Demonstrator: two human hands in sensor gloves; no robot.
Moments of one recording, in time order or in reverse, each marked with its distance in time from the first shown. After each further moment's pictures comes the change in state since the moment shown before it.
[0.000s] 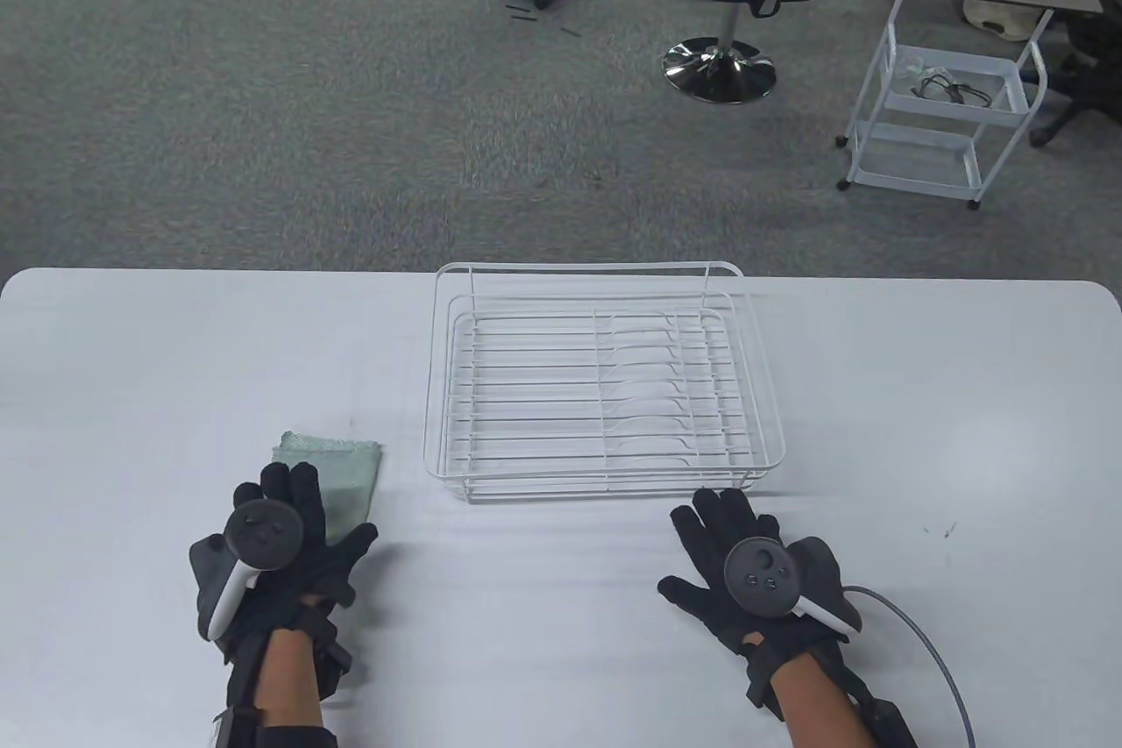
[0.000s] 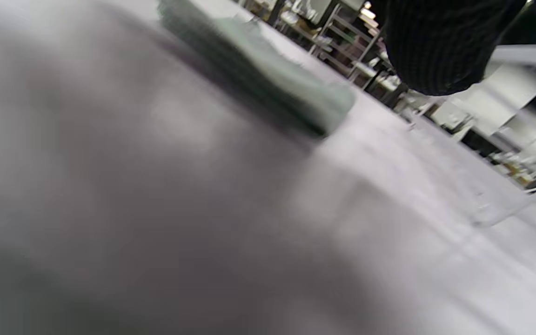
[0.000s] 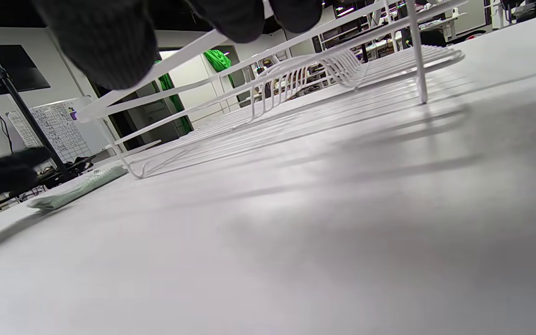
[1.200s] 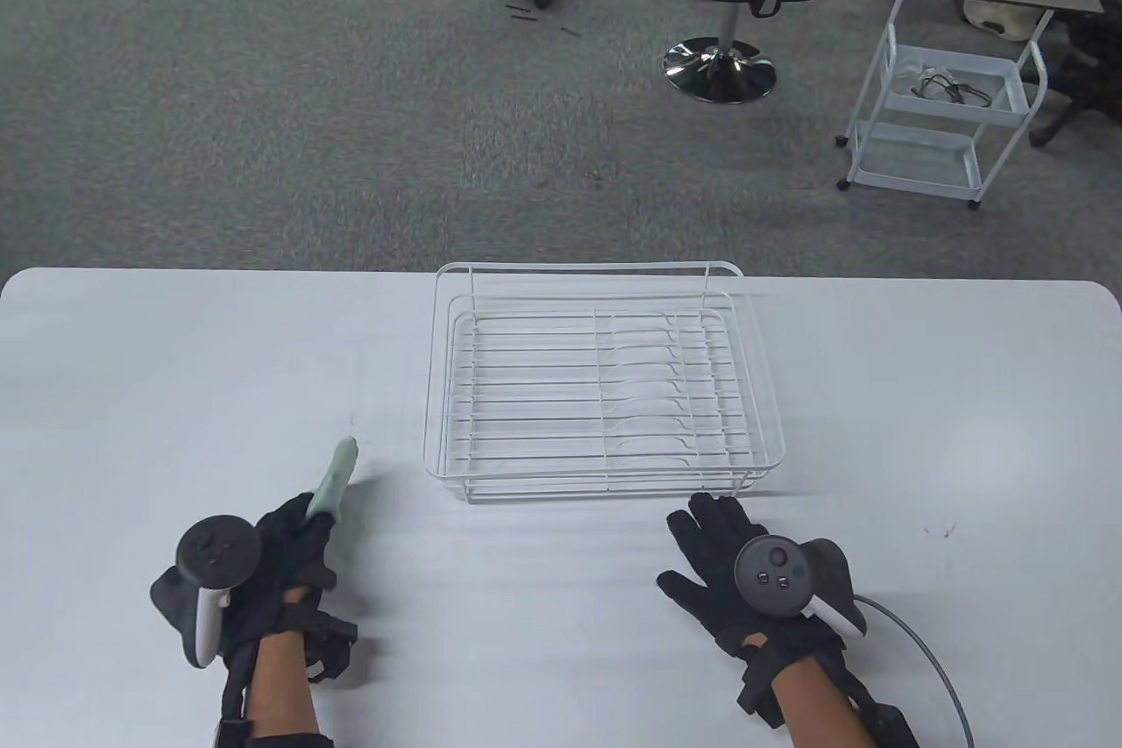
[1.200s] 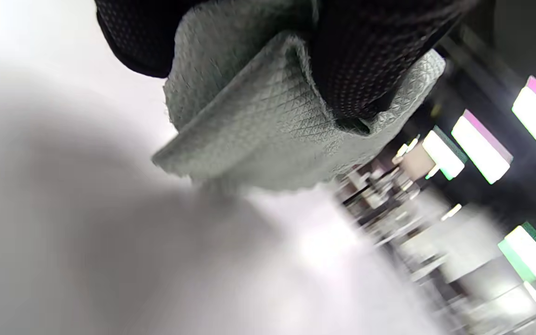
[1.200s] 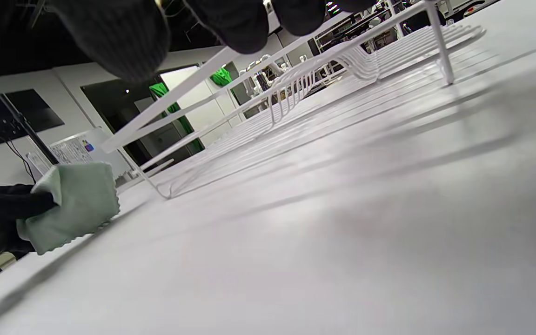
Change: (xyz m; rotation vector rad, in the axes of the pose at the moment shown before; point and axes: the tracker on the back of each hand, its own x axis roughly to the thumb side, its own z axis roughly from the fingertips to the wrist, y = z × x) left_hand -0.001 0.030 0.034 0.317 -0.072 0.487; right_hand 0.002 -0.003 0.003 -0.024 -0.010 -0.170
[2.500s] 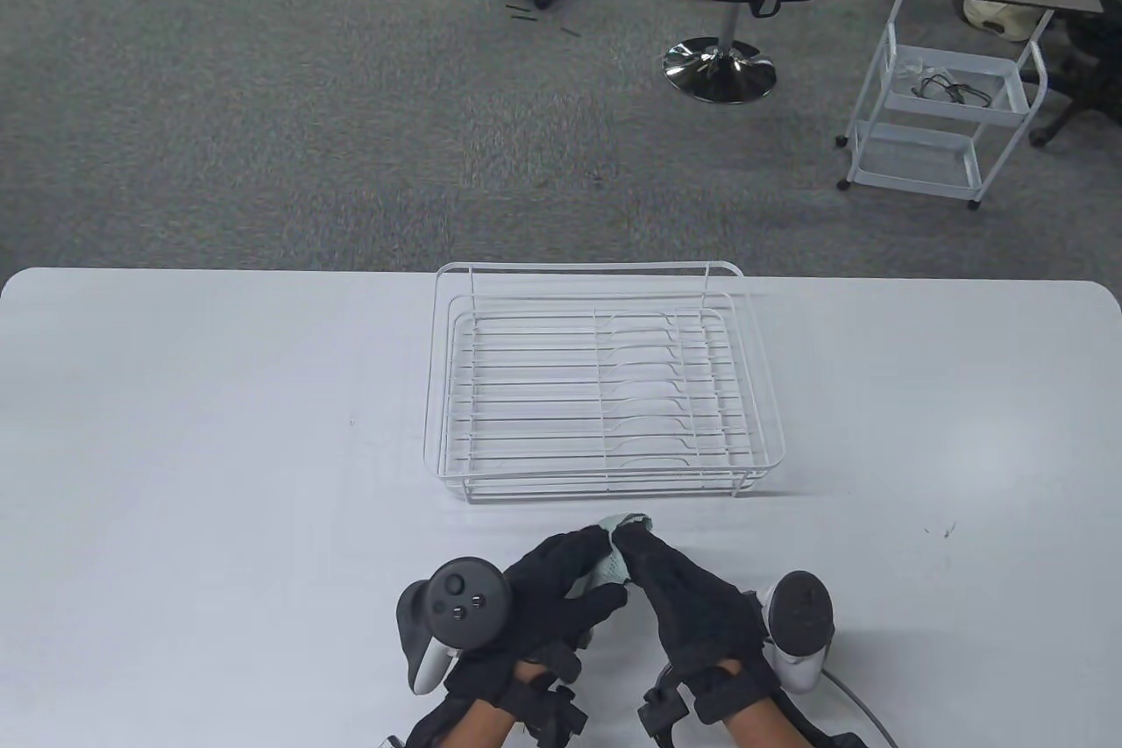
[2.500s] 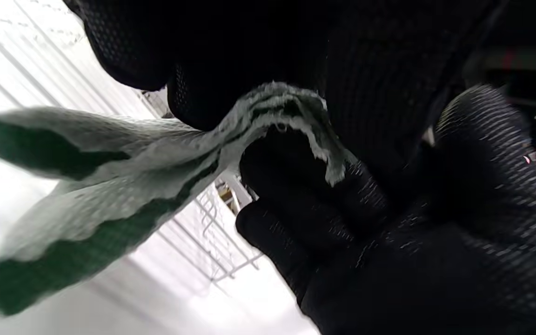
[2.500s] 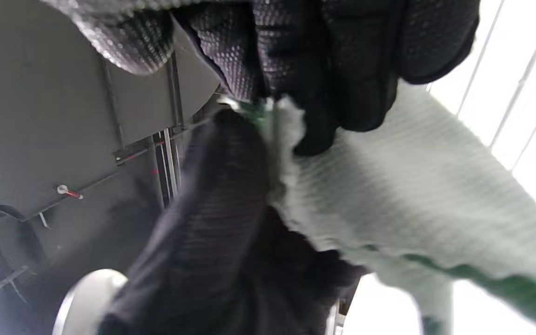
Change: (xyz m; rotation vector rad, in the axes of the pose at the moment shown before) left_hand 0.145 -0.156 0.117 -0.444 -0.541 0.029; right_hand 0.055 0.017 0.014 -0.327 -0.185 -0.891
